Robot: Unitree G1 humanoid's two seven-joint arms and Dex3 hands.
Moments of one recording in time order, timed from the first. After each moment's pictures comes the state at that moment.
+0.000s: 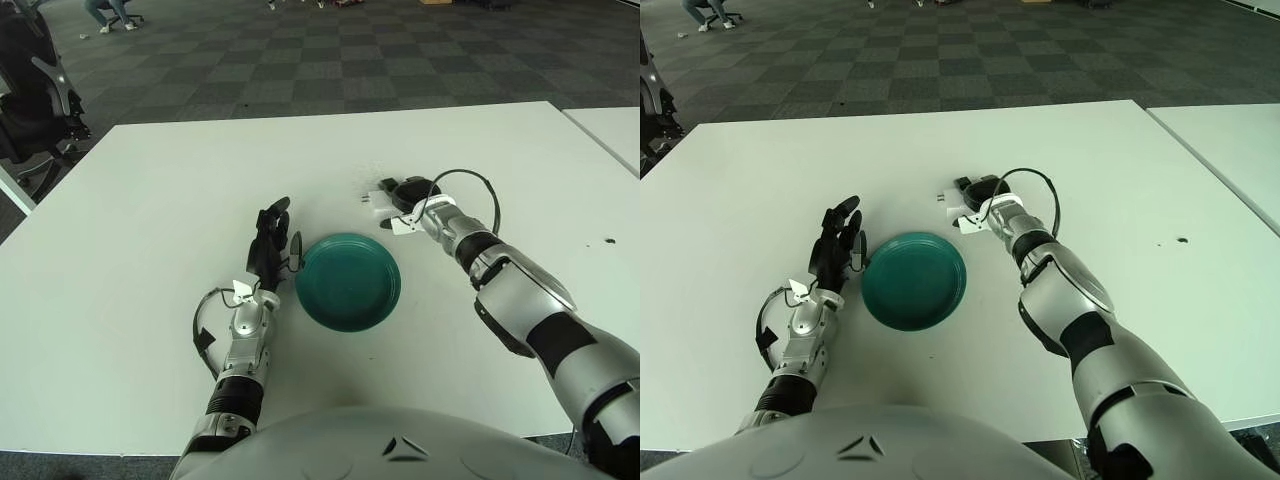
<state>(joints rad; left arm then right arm) 0.01 -0.12 0.02 0.47 -0.08 -0.55 -0.08 -0.92 -0.20 0.77 1.34 -0.90 -0.21 -0.17</state>
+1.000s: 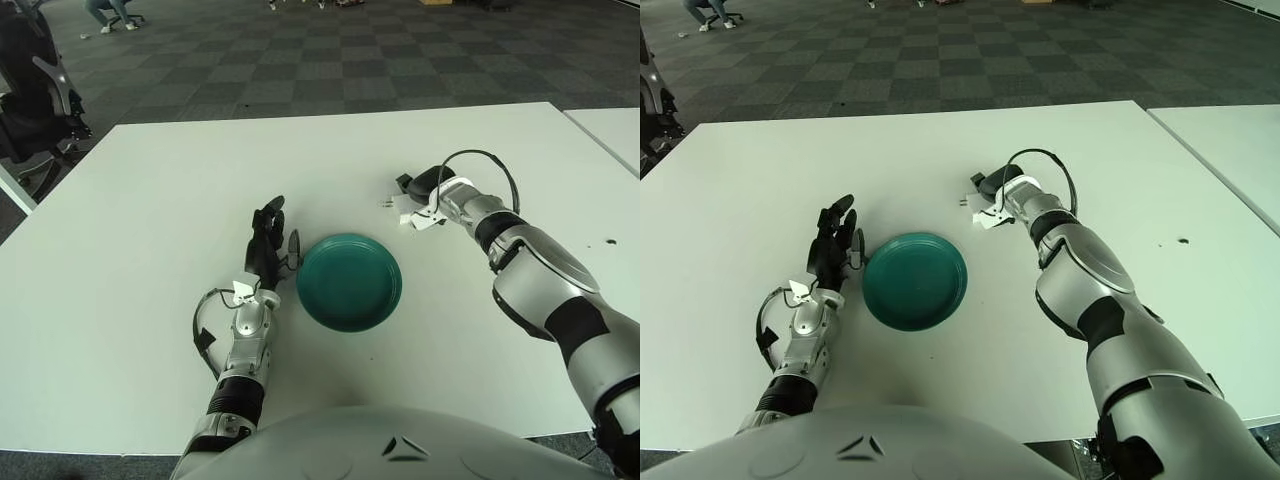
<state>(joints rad) 0.01 -0.12 0.01 0.48 -0.08 -0.57 0.00 -1.00 -0.29 0.93 1.37 -1.00 -0.27 -0.07</state>
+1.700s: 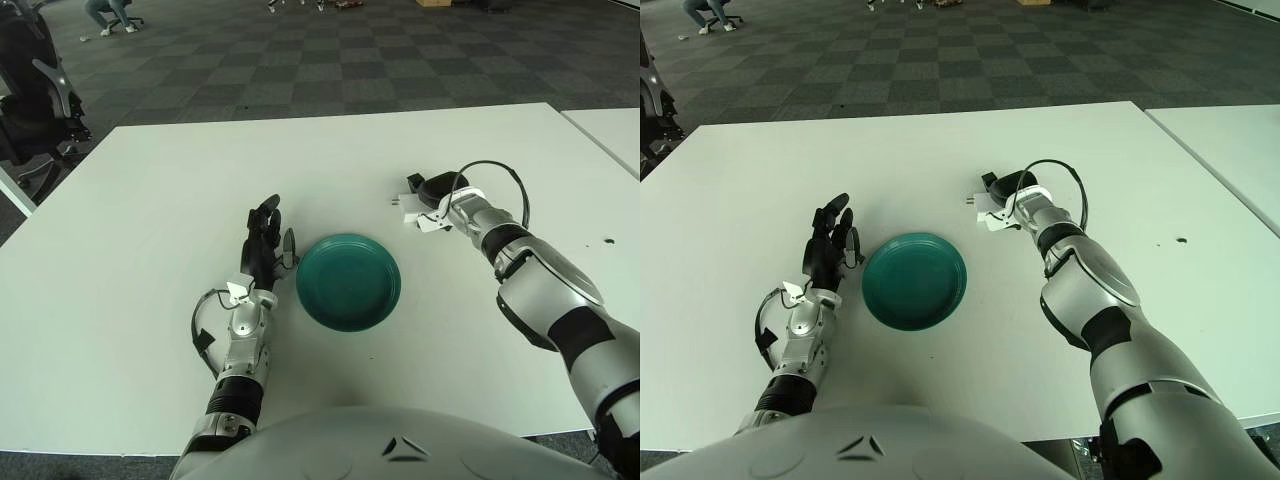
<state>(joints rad) 0.01 -0.12 0.03 0.48 -0.14 -0.58 -0.06 -0.93 -0.30 0.80 1.37 -0.91 -0.20 -0.17</state>
